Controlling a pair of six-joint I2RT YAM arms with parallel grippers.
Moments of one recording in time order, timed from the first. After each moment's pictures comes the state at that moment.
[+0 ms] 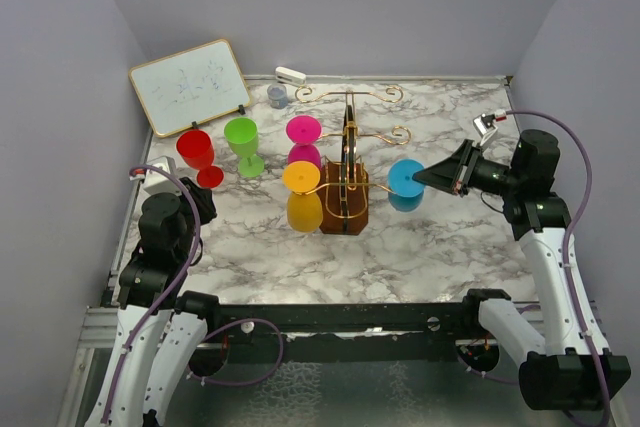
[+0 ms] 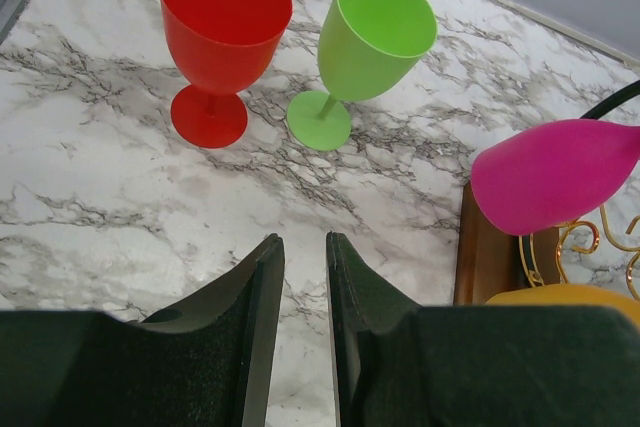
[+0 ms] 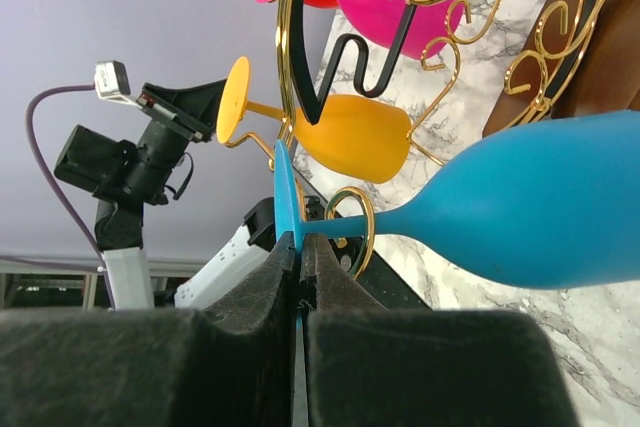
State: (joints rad) left arm -0.19 0.46 0.71 -0.58 -0.22 -0.44; right arm -0.03 0.89 0.91 -0.38 -1.03 0.75
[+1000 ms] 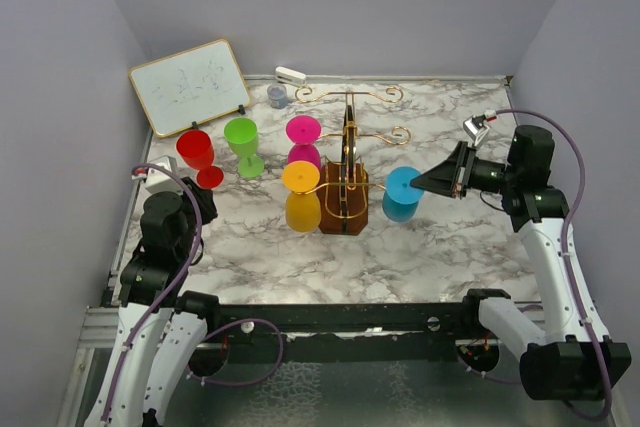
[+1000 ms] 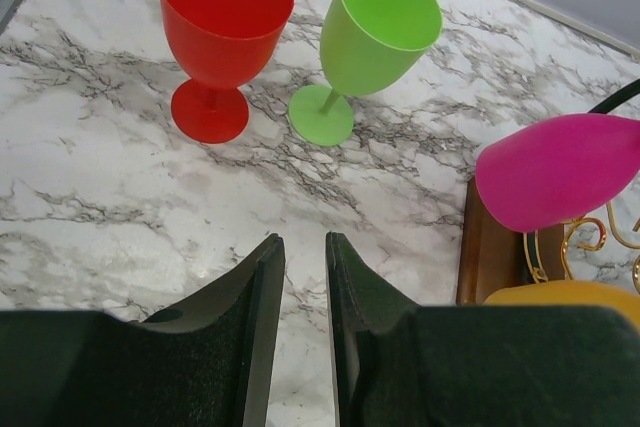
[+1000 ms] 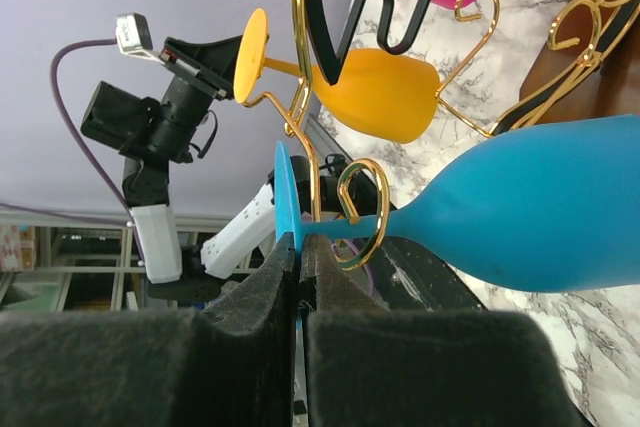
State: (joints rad) left arm -0.19 0.47 0.70 -0.58 -0.22 -0.45; right arm -0.03 0.94 0.93 -0.47 -1.13 0.71
